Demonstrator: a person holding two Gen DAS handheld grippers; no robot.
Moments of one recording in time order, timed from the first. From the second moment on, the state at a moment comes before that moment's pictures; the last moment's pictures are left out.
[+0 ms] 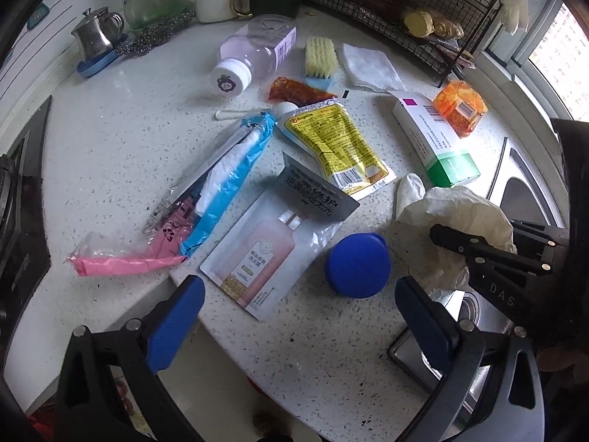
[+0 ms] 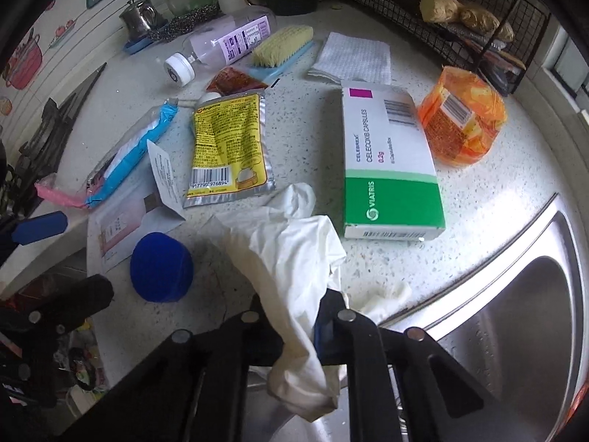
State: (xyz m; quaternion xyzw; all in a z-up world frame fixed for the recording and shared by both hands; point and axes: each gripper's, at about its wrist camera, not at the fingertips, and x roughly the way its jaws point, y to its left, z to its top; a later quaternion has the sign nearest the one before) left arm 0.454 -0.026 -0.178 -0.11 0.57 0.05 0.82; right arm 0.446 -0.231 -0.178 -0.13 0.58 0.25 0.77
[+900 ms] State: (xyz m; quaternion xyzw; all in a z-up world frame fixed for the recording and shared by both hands) left arm 0.507 -0.071 -0.219 -0.06 0.60 0.06 0.80; right arm 0.475 -0.253 -0.177 -0.09 0.58 0.23 0.78
